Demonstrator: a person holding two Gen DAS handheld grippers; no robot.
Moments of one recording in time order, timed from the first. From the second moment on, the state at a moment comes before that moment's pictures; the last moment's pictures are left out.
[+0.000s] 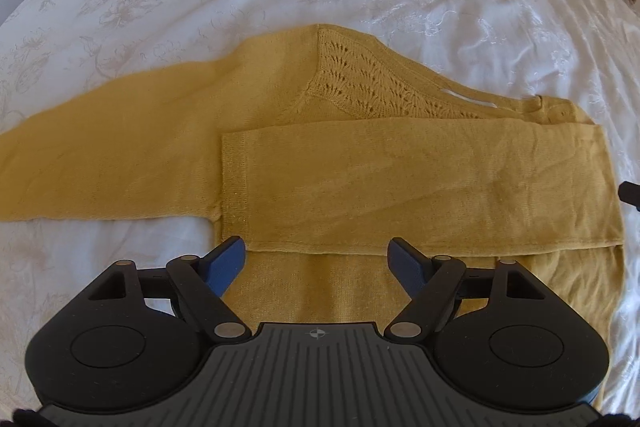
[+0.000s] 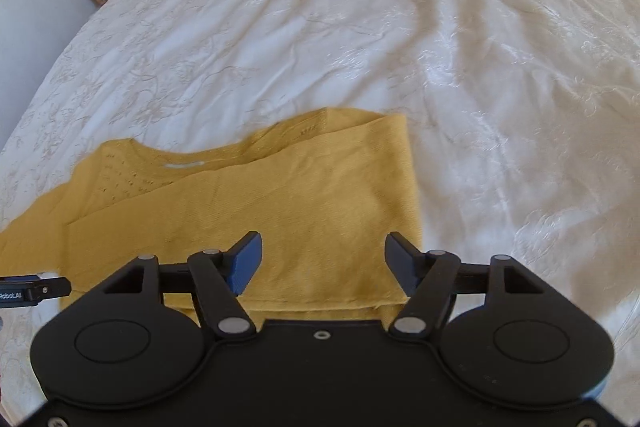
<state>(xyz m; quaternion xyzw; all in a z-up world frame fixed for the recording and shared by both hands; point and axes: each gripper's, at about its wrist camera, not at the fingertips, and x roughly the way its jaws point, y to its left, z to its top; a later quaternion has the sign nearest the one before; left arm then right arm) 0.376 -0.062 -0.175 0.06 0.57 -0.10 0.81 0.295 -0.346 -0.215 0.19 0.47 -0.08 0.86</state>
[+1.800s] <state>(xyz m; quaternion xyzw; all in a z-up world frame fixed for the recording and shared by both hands) 0.378 -0.074 -0.217 0.06 0.58 -0.15 0.80 0.242 -0.395 -0.240 0.21 0.51 -0.11 0.82</state>
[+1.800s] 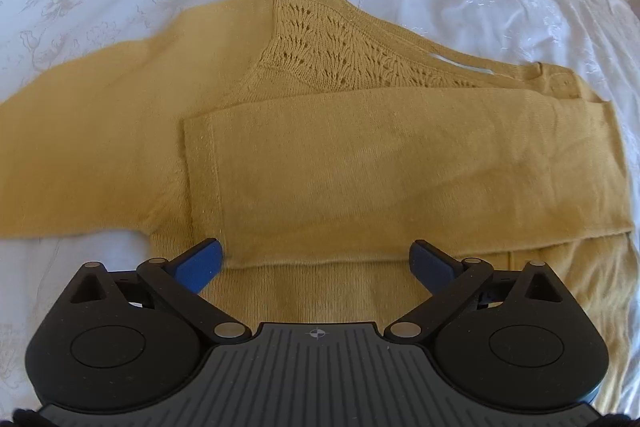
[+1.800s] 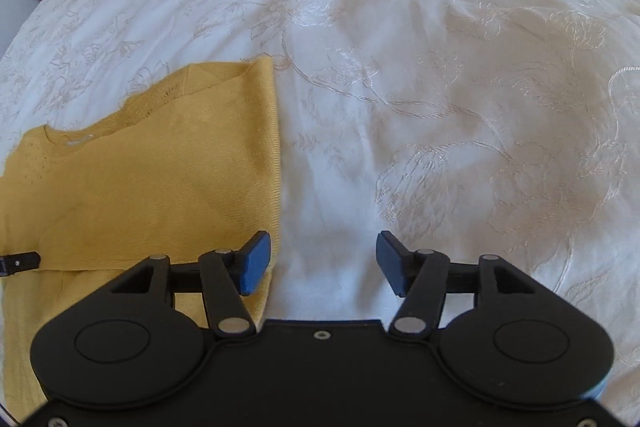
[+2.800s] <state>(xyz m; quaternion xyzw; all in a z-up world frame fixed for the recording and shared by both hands) 0.241 0.060 -0.213 -0.01 0.61 -0.12 0.78 0.144 -0.330 -0.229 0.20 0.54 -0.09 0.81</state>
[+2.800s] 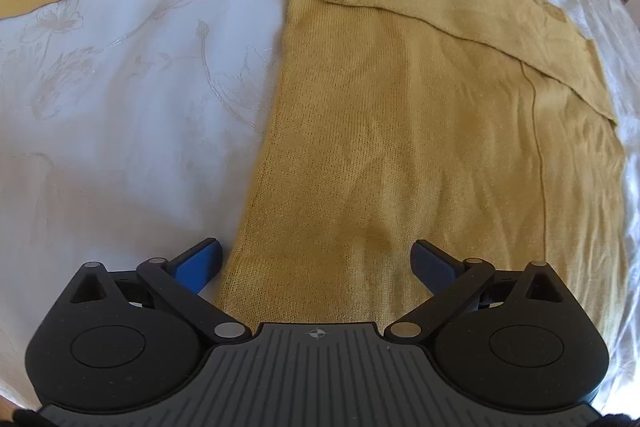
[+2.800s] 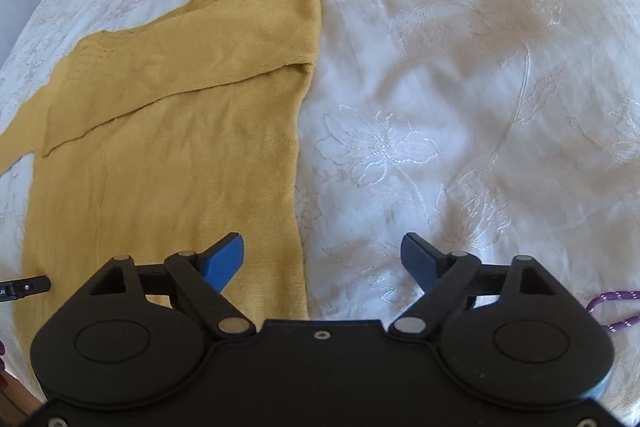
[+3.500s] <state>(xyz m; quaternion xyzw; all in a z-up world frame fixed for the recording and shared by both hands) 0.343 0.219 -0.143 -0.02 0.52 -0.03 0.85 0.202 -0.203 -0.187 0.18 0.51 0.03 0.84</state>
